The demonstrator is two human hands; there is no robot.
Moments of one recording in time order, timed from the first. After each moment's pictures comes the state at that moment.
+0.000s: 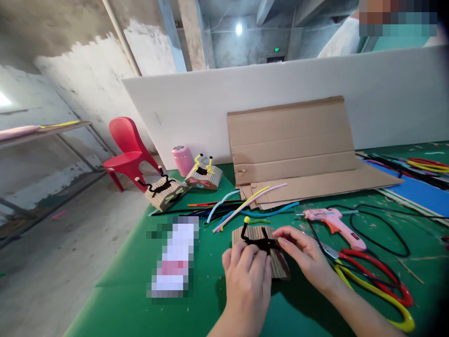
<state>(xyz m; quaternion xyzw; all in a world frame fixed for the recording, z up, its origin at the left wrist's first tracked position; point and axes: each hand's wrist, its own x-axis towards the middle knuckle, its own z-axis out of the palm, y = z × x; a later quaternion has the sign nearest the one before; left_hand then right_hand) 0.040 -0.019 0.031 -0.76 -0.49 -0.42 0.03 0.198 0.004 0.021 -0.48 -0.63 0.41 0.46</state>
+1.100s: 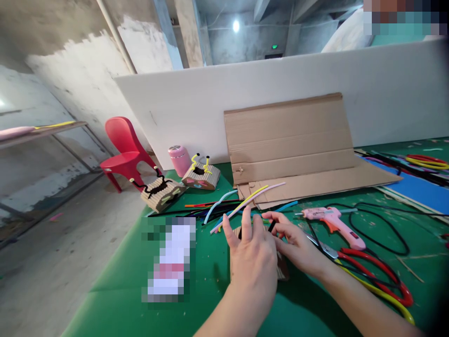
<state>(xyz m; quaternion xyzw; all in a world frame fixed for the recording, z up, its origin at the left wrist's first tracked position) 0.063 0.009 0.061 -0.81 -0.53 -0.21 0.16 0.194 0.027 0.032 -0.43 -0.68 0.42 0.42</state>
